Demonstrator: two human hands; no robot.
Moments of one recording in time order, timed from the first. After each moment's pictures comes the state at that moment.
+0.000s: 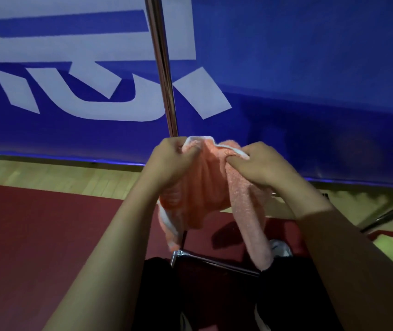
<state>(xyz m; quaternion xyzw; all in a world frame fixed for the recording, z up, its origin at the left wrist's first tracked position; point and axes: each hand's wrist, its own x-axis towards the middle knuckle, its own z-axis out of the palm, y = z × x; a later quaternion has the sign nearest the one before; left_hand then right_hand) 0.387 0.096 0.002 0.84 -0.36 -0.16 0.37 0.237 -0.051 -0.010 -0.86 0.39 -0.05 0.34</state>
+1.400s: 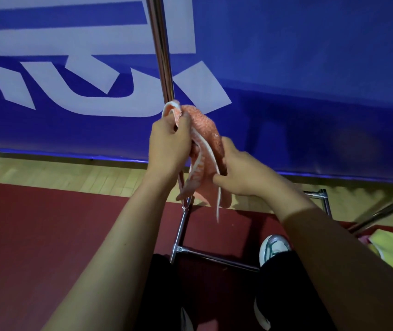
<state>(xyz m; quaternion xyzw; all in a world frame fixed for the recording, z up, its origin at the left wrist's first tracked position) 0.370 0.083 0.018 0.77 -0.26 -0.12 0.57 0.254 -0.025 -0.024 -0.90 0.27 0.00 0.33</state>
